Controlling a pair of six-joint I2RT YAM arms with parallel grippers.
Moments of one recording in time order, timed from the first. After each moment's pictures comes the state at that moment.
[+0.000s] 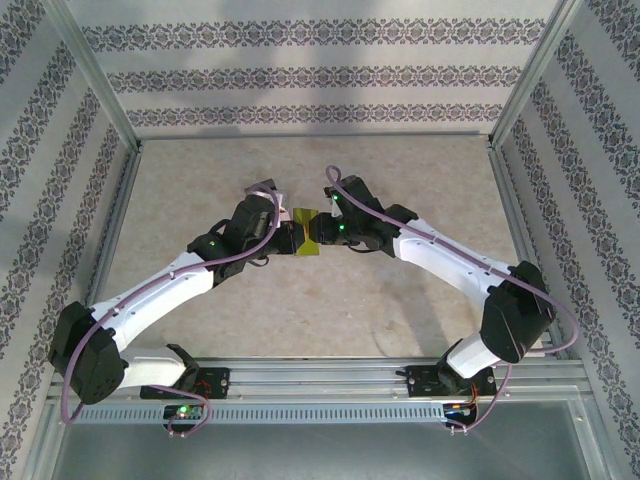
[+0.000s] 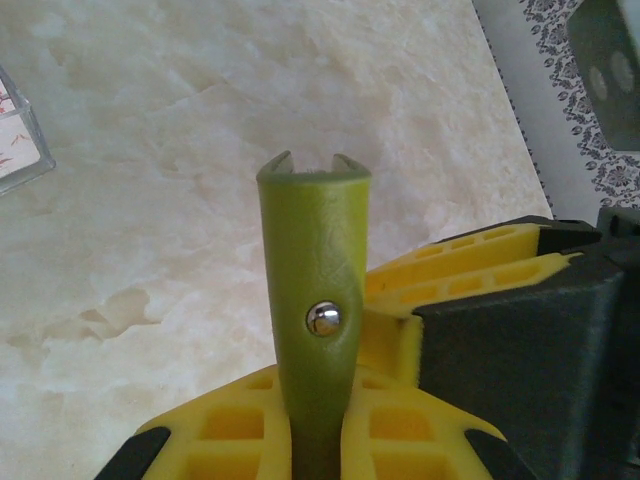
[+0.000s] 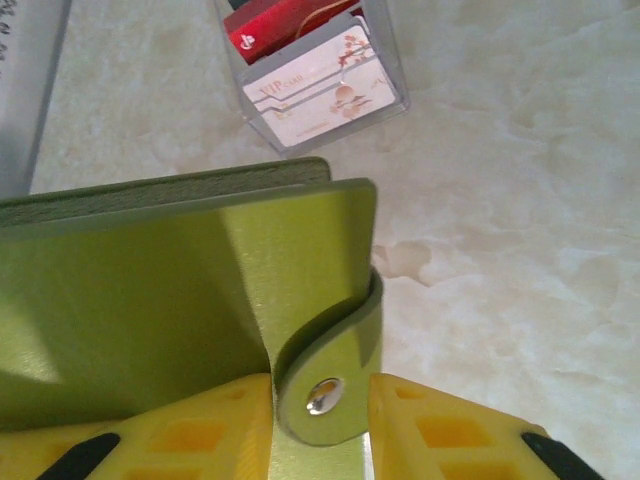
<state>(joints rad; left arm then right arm) -0.64 1.28 0.97 -0.30 0.10 -0.65 0.70 1.54 1.22 -0.51 -0.17 0.65</state>
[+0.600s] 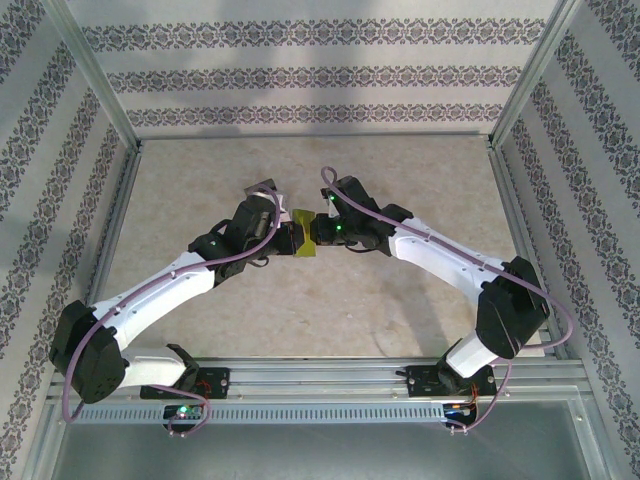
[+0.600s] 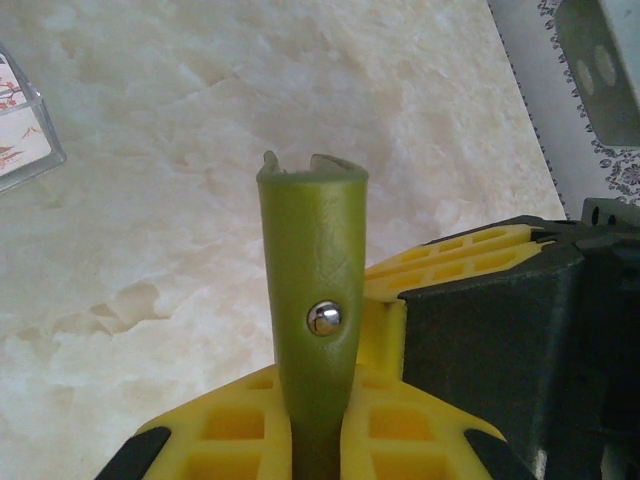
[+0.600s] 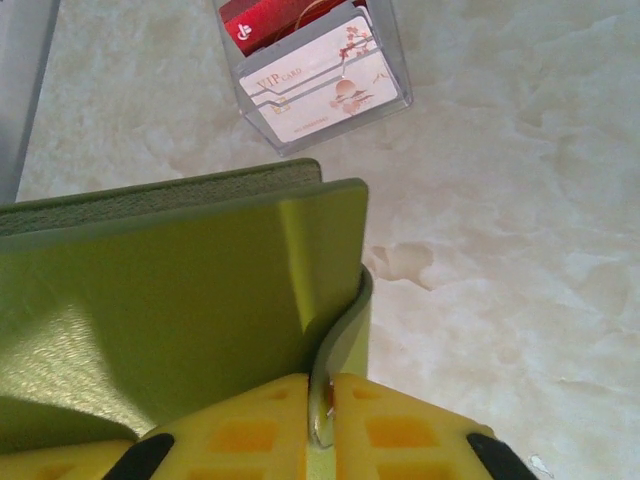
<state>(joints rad) -0.64 1.28 0.97 -0.31 0.09 -0.65 0.70 1.57 1.23 -0.50 -0.17 0.64</state>
